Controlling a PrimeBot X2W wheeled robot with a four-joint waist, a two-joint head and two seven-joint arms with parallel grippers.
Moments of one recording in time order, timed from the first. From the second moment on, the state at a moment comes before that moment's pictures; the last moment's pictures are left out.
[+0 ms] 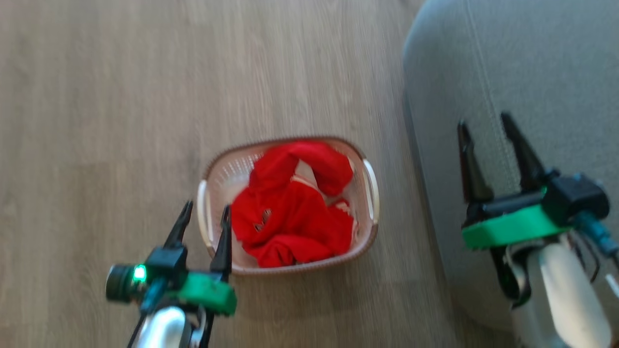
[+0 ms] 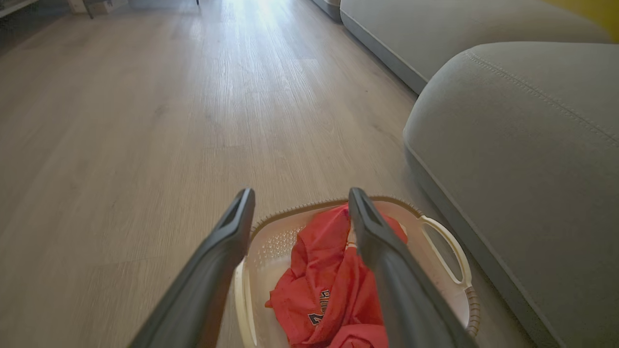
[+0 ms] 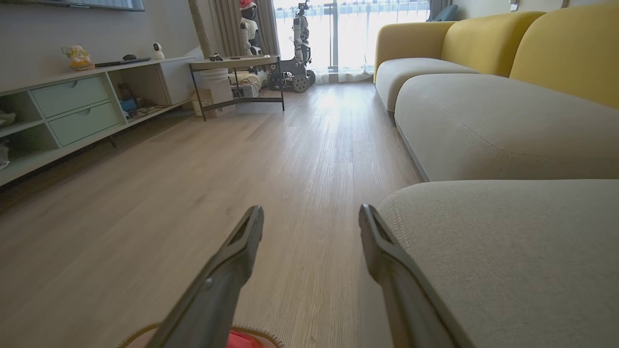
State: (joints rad) left arm -0.21 0.04 -0.26 0.38 -0.12 0.06 -0.25; right arm -0.20 -0.05 0.03 0.10 0.12 0.13 -0.25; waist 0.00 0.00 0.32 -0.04
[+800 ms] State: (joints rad) left arm -0.89 0.04 -0.37 1.07 -0.04 0.00 -0.23; right arm -0.41 -0.06 0.02 -0.13 0.15 0.13 -0.26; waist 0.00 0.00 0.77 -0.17
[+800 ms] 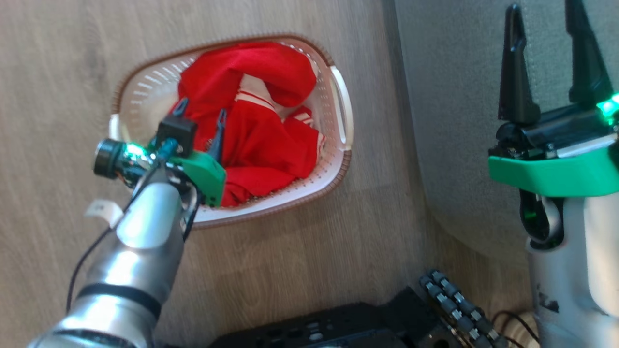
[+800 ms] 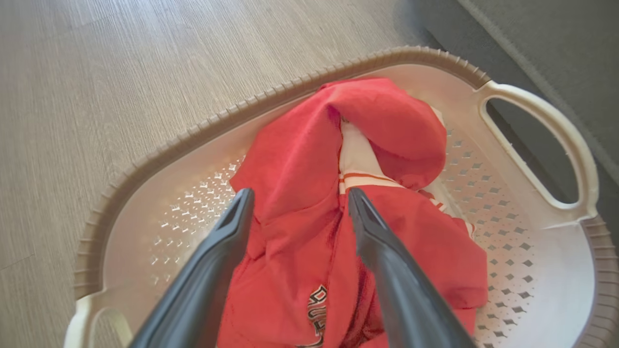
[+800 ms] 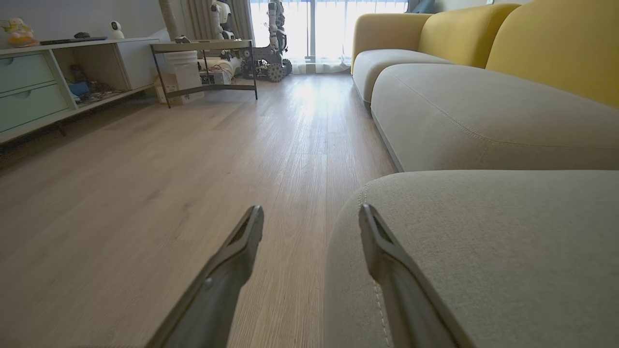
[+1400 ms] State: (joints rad) left arm -1.07 0.08 -0.38 1.25 -0.03 0.04 -0.21; right arm -0.44 -0.06 0.07 -0.18 0.20 0.13 -0.26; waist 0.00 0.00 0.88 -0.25
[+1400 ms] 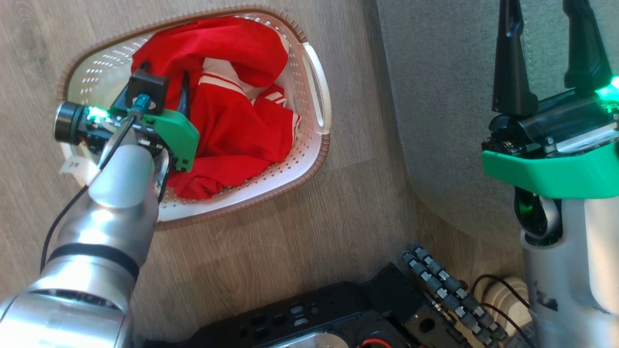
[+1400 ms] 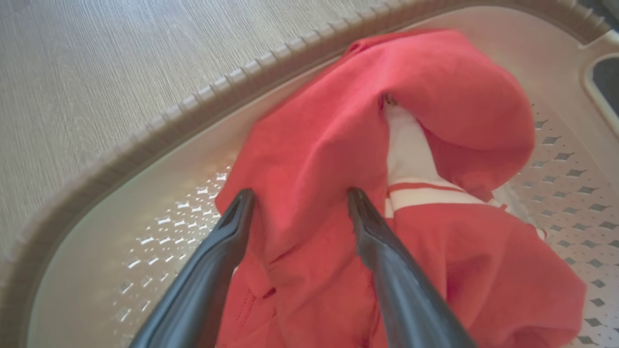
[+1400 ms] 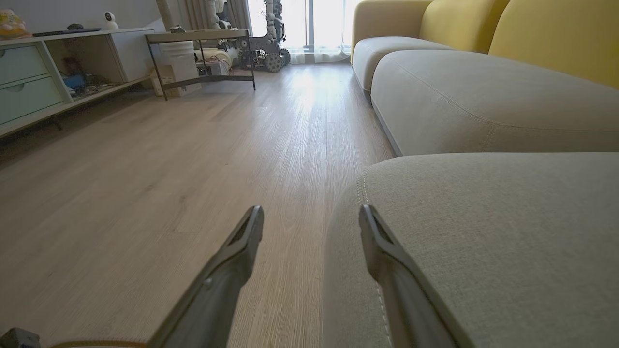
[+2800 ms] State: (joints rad) left arm -0.82 0.03 -0.63 0.97 -0.38 -0.07 -0.20; right arm -0.21 -0.05 0.00 0.11 0.09 0.13 -0.26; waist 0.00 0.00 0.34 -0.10
